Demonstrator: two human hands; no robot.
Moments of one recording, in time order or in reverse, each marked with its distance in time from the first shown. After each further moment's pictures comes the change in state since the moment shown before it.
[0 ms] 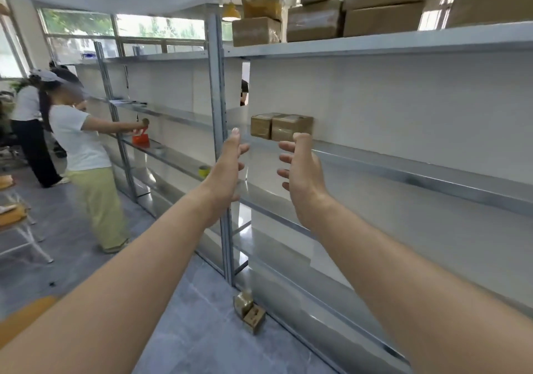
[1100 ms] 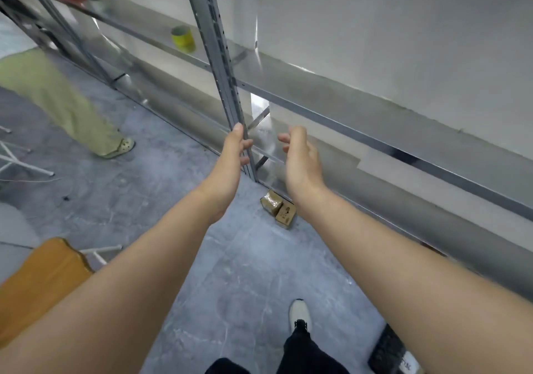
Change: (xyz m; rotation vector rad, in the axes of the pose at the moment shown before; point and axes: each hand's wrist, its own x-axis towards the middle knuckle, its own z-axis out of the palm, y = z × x) left_hand 0.324 -0.317 -0.052 0.086 -0.106 -0.569; right_hand 0.278 0.339 0.163 -0.072 0.114 0.545
